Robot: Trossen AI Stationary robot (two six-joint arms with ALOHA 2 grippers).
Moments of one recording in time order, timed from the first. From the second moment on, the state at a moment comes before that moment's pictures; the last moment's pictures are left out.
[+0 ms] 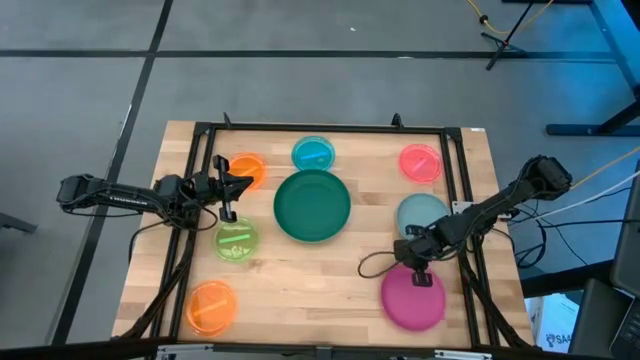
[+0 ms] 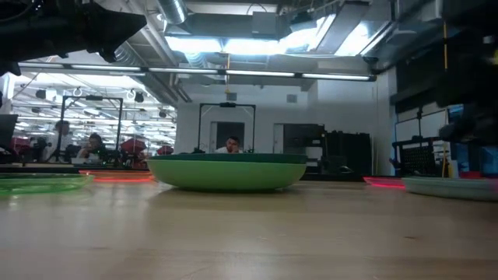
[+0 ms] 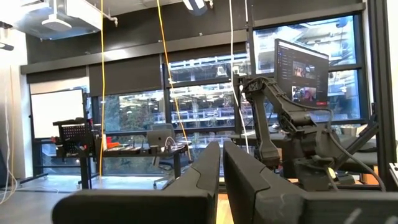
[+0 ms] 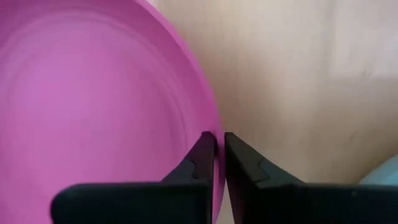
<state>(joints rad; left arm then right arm) 0.02 0.49 0.02 0.85 -0.23 0.14 0.48 1.32 0.60 -0.54 -0.11 0.53</state>
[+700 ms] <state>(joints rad) 0.02 0.49 0.02 0.85 -0.25 0.14 0.13 1.32 0.60 0.00 -0.10 0.55</state>
